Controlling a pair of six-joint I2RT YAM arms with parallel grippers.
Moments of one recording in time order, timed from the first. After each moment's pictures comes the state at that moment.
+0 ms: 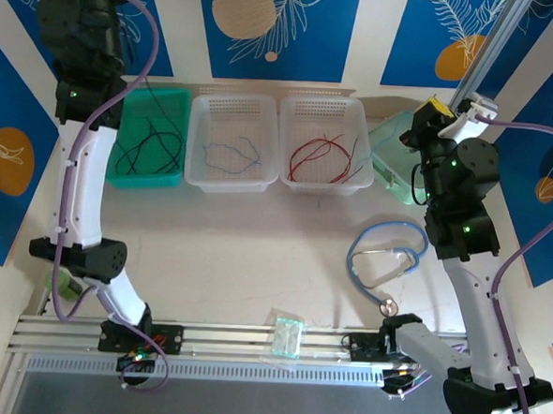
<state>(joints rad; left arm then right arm) -0.15 1.73 2.40 -0.11 -0.38 -0.07 0.22 0.97 1.30 -0.20 0.24 0.36</state>
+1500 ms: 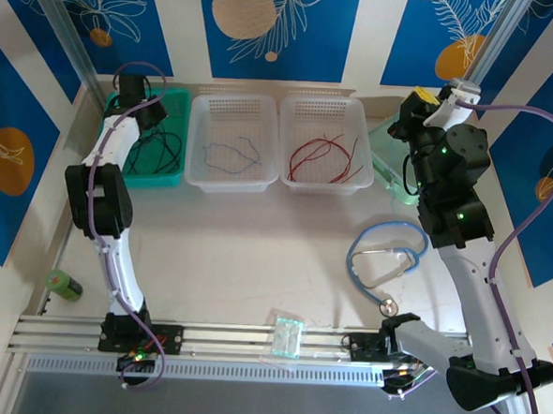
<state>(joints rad) 0.10 2.15 1.89 -0.48 0.02 -0.53 0.29 1.04 1.37 -0.20 0.26 0.25</state>
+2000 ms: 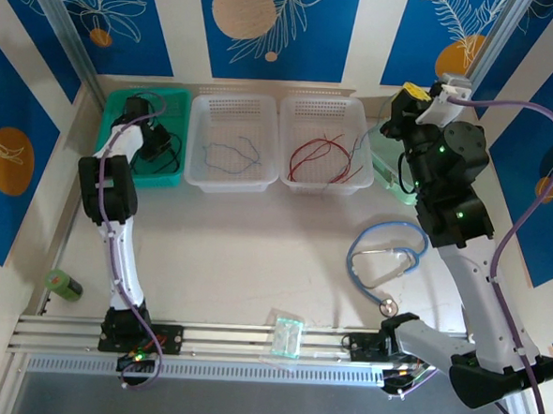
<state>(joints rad) 0.14 2.39 1.99 -0.62 0.23 -0.65 0.35 1.06 1.41 -0.21 0.23 0.21</state>
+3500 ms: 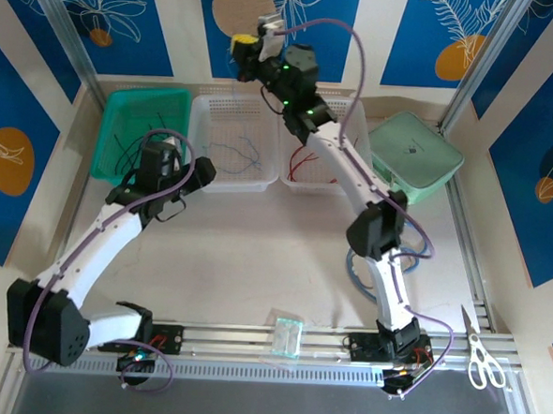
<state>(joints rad) -0.30 1.17 0.97 -0.43 0.05 -0.71 0.61 2.28 2.47 -0.01 -0.19 0.24</state>
